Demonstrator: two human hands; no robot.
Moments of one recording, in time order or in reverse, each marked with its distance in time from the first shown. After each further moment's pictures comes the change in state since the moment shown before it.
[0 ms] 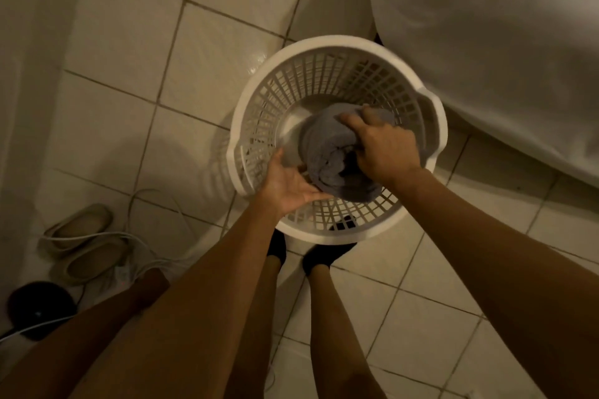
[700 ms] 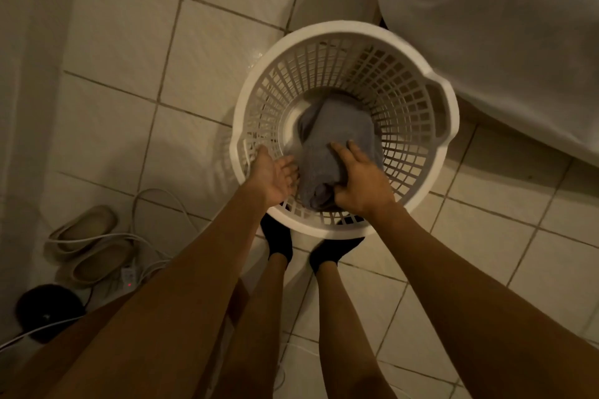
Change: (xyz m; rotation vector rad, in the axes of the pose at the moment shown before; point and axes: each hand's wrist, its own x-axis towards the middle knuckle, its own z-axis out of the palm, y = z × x) left_hand -0.003 0.026 -0.018 0.261 0.302 0.062; right_hand -0.034 -0.037 0.059 0.358 -0.123 0.166
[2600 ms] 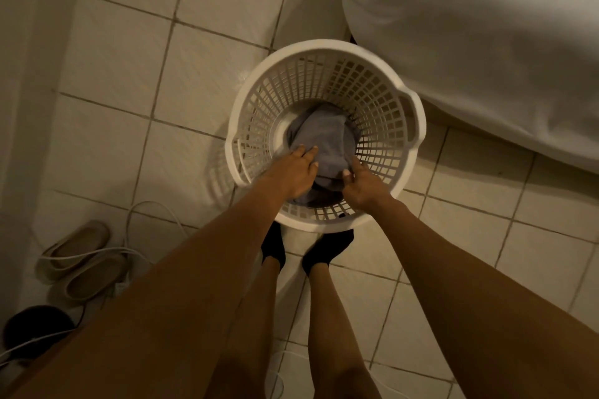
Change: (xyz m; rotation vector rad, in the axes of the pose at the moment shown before) left_hand -0.014 -0.015 0.037 1.904 0.035 0.623; right_hand -0.015 0.022 0.001 0.280 -0.103 0.311
